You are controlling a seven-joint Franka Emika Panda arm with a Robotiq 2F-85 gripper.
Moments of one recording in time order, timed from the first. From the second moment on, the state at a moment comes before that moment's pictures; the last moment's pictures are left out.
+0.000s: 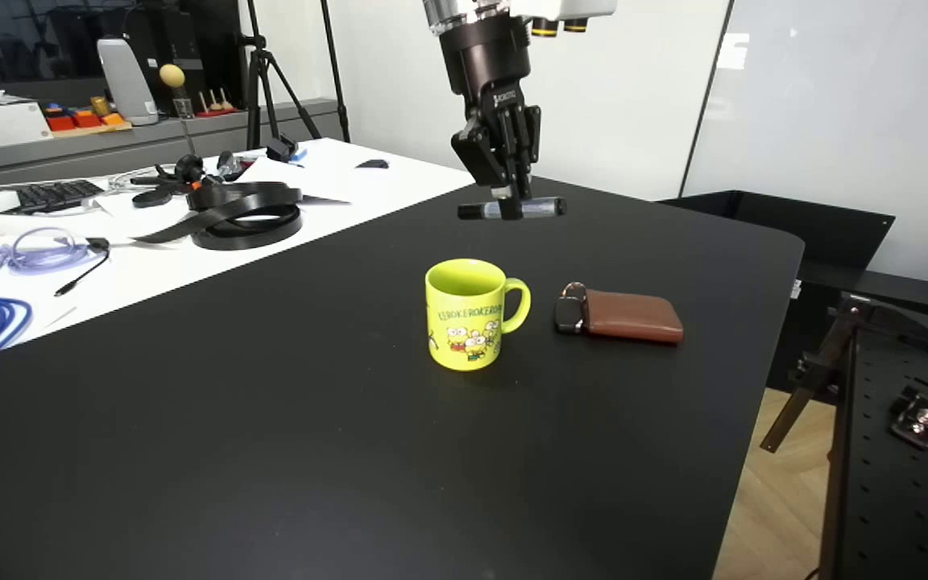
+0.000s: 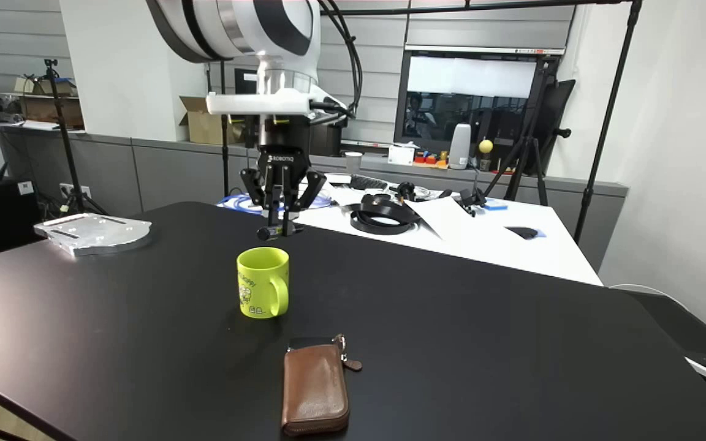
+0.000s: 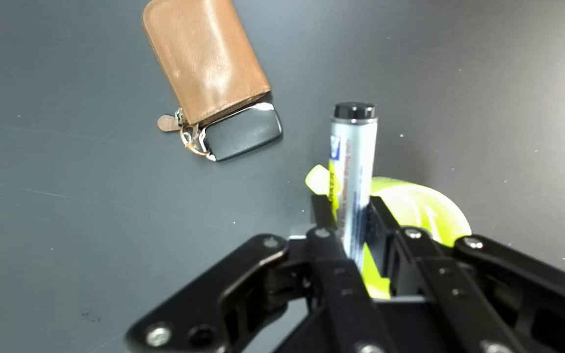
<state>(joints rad) -0.01 0.24 -0.02 -2.18 -0.11 2.18 -0.06</state>
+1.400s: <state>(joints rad) -0.05 0.41 0.01 -1.97 0.06 1.81 -0.31</state>
